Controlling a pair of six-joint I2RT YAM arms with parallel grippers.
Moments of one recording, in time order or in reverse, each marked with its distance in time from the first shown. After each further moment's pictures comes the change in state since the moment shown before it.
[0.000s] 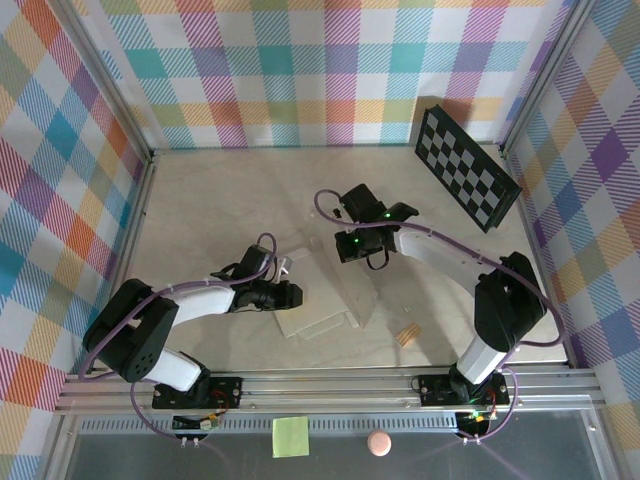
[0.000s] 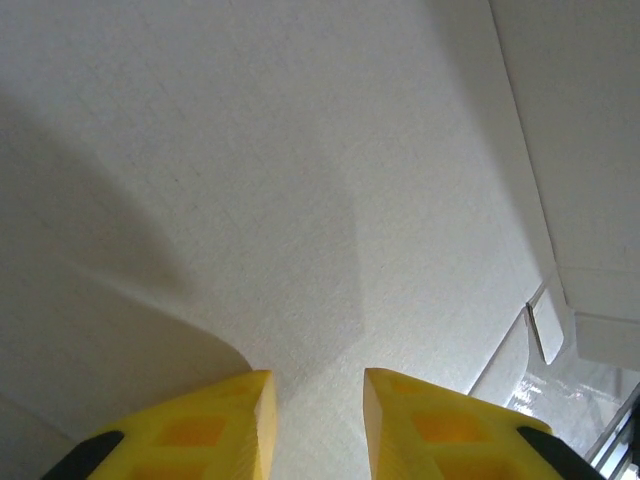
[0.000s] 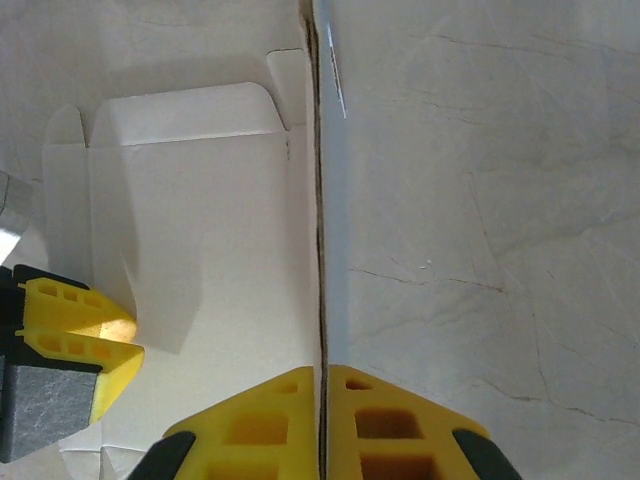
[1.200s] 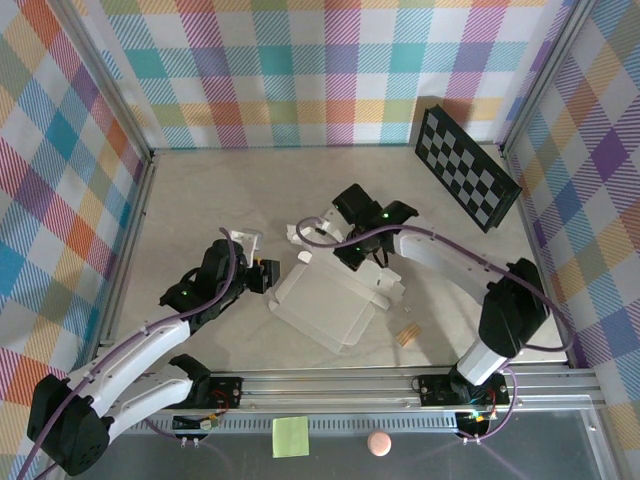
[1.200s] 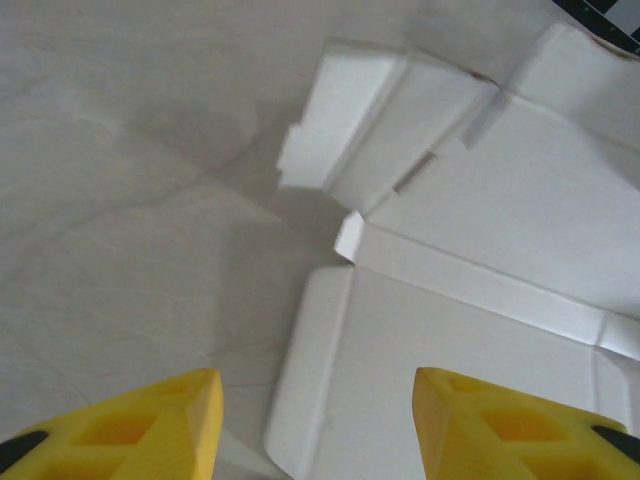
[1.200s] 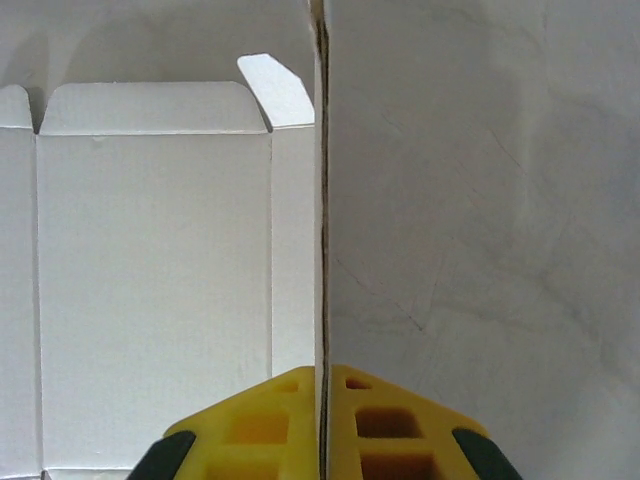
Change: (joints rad) left arm -0.008 -0.566 0.053 -0.236 -0.463 0.270; right arm 0.050 -0.067 0.039 -0.111 0.040 -0.639
